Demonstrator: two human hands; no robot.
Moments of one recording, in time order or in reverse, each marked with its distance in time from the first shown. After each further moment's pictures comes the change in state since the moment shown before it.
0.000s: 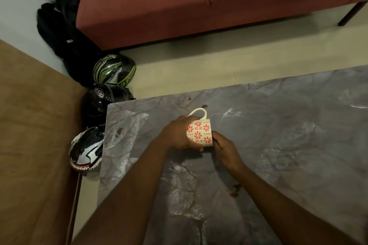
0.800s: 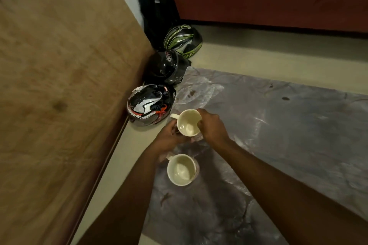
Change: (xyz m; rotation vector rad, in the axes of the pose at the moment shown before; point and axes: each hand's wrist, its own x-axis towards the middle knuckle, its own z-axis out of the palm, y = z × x) left_hand -0.223 -0.129 0.023 -1.300 0.466 -0.404; right_hand -0.030 -0.154 0.174 -0.483 -0.330 -0.170
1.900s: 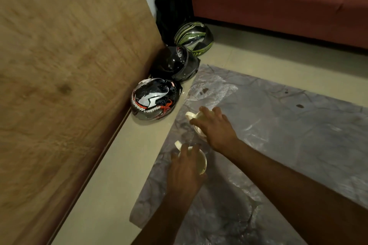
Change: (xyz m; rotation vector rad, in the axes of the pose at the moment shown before) left_hand -0.067 -0.062 0.035 1.132 0.272 0.128; right_hand -0.004 -0.002 0.020 -0.680 -0.116 -0.459
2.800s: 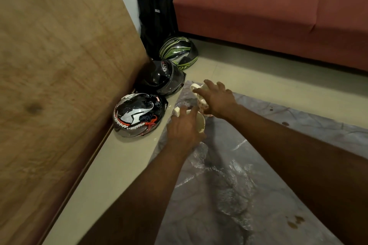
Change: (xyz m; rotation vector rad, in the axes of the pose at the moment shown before) left_hand 0.146 0.062 -0.069 0.024 0.069 0.103; right_hand 0.090 0.095 -0.060 -0.046 -0.011 0.181
